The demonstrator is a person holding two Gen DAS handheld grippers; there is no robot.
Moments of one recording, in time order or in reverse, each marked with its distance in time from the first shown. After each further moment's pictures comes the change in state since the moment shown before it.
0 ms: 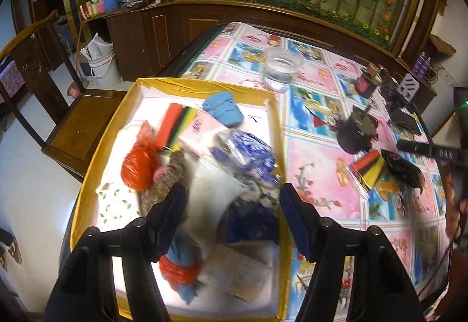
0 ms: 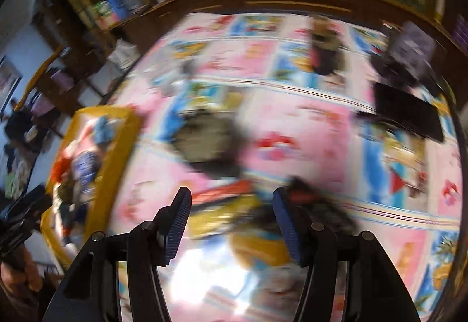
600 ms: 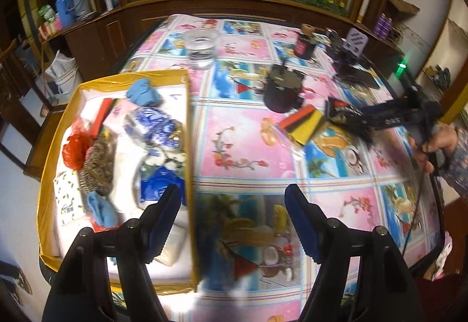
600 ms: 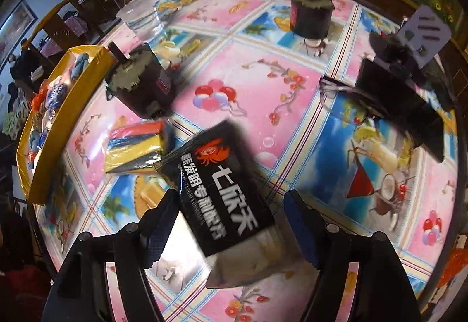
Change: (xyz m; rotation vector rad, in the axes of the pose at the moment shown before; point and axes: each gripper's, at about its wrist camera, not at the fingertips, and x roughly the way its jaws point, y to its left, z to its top) left arm -0.019 -0.093 -0.036 0.185 0.058 -0.115; right arm 0.032 -0.067 -0.017 -0.245 0.166 0.023
